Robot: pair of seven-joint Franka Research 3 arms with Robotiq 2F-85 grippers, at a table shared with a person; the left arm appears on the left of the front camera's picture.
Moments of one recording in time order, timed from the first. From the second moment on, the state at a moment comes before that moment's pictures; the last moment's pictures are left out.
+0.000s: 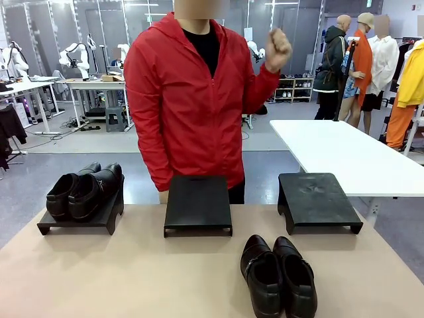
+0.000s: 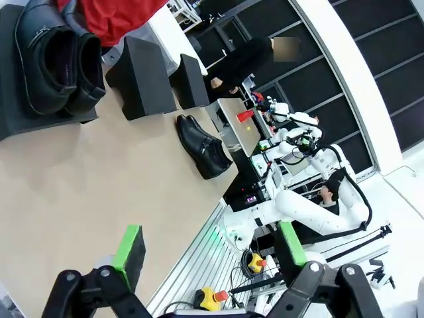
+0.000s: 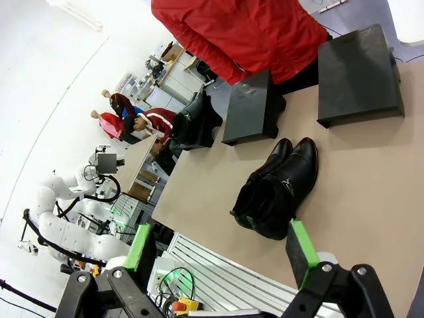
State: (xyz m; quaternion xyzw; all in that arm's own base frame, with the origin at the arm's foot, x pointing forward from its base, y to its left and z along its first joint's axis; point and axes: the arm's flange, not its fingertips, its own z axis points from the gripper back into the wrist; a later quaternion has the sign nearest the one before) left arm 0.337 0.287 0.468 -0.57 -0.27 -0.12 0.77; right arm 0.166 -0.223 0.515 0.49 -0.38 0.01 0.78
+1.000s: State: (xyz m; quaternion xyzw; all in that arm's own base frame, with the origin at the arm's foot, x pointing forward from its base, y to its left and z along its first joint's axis) left arm 0.332 0.285 0.464 -0.57 -0.27 -0.11 0.77; right arm 0.166 -0.223 0.515 0.49 -0.38 0.01 0.78
